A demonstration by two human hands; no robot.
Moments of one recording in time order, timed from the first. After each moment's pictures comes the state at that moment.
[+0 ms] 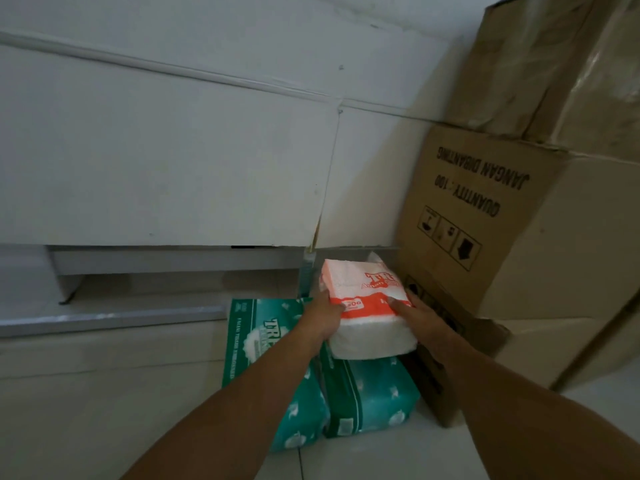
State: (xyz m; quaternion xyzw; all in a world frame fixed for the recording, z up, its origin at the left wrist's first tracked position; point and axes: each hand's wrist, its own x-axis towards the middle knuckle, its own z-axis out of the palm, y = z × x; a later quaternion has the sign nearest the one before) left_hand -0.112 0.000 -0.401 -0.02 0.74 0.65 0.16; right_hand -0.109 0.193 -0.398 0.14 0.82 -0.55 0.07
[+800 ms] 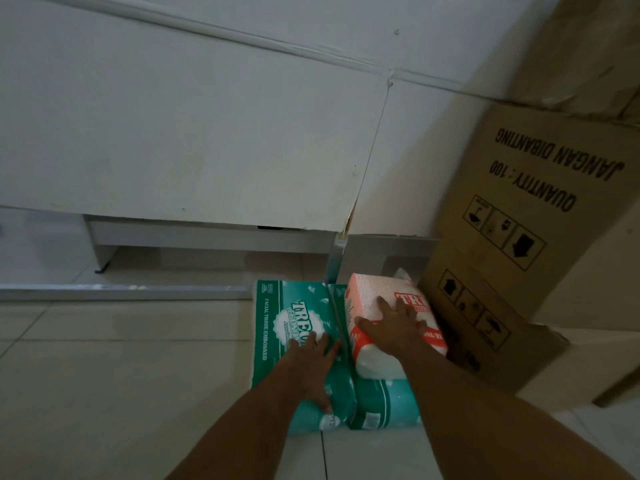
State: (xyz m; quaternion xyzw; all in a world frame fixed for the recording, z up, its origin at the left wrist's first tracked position) left_hand -0.104 -0.063 -0.512 0.26 0.95 0.00 0.16; right_hand -0.135 0.105 -0.449 0.08 0.99 -0.09 0.09
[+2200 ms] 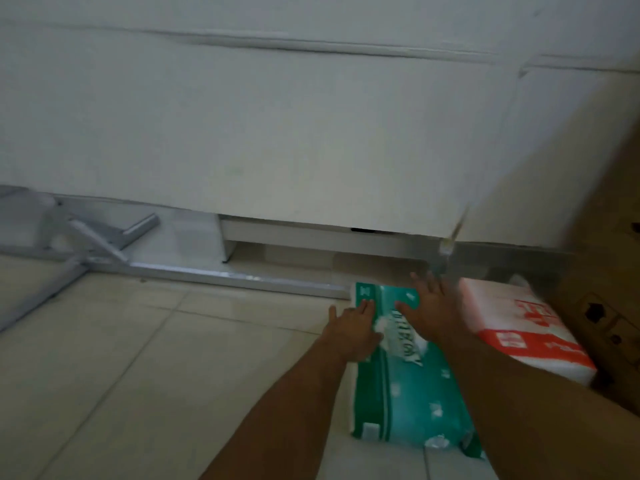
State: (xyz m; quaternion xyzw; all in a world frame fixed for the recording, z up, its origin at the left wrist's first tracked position) left_hand -0.103 -0.160 -0.476 0.05 0.98 0.17 0.09; right_hand -0.169 -0.003 -0.455 -0.10 0.99 -0.10 0.00
